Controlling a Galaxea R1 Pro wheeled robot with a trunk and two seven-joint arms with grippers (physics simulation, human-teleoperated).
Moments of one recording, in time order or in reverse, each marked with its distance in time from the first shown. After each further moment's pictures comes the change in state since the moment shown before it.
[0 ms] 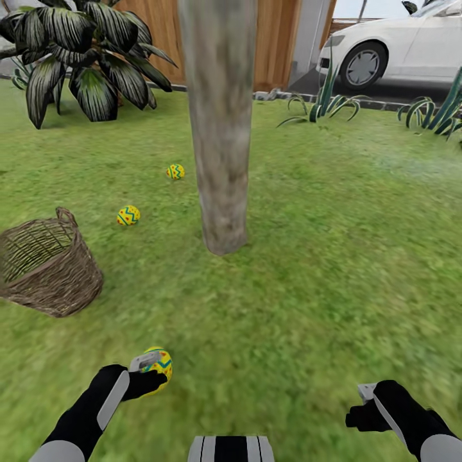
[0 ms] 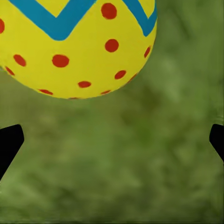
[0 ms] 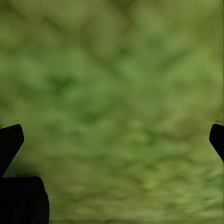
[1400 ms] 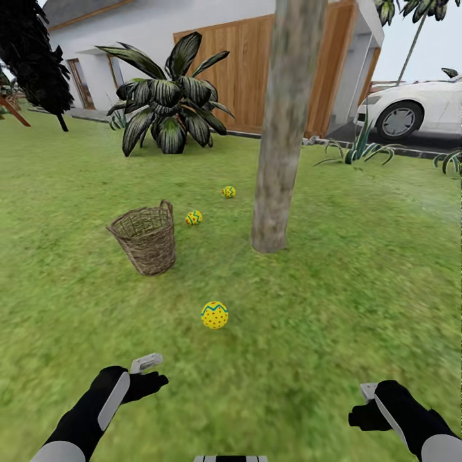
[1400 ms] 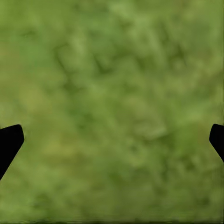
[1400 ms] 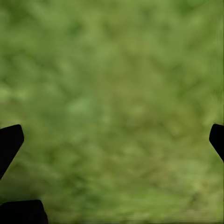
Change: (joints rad) left arm 0.000 -0.004 0.004 0.014 -0.001 0.001 -0.011; right arm 0.000 -0.003 -0.005 0.000 -0.004 -0.006 -0.038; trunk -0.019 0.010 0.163
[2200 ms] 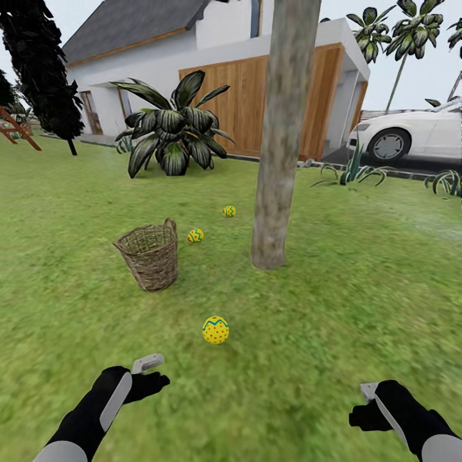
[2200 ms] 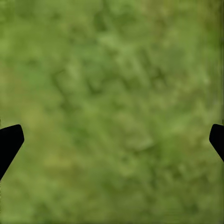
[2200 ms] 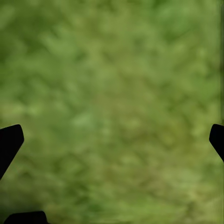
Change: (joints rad) left arm 0.000 -0.008 -0.005 0.002 -0.004 -0.003 0.002; right arm 0.000 -0.002 0.000 0.000 0.000 0.000 0.000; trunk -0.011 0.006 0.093
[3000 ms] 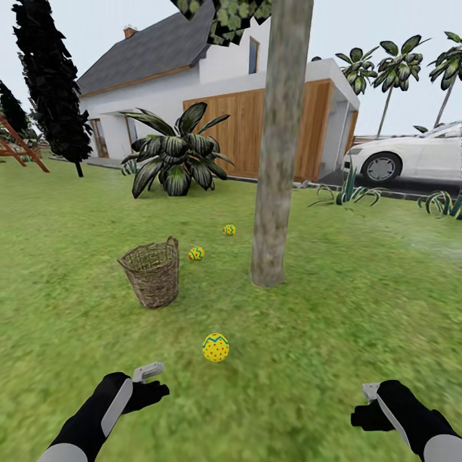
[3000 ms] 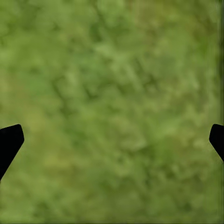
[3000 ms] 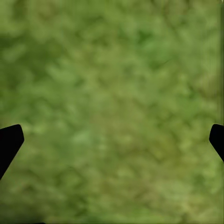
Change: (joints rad) left arm 0.000 -0.003 -0.003 0.063 -0.003 0.000 0.000; right arm 0.000 -0.008 -0.002 0.000 -0.001 0.001 0.001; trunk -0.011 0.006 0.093
